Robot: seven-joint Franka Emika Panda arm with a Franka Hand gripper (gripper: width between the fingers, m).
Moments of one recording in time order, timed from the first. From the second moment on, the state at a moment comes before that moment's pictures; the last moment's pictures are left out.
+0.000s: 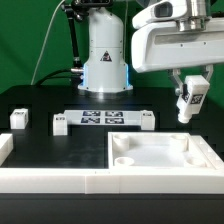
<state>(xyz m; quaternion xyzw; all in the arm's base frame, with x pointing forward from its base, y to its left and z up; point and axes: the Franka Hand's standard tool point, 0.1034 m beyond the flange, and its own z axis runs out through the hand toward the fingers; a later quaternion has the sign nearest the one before) 0.542 0.127 0.122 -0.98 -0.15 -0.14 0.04</state>
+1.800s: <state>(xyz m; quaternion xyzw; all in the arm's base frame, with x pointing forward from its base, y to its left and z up) 0.626 0.114 0.101 -0.96 -0.12 -0.26 0.05</state>
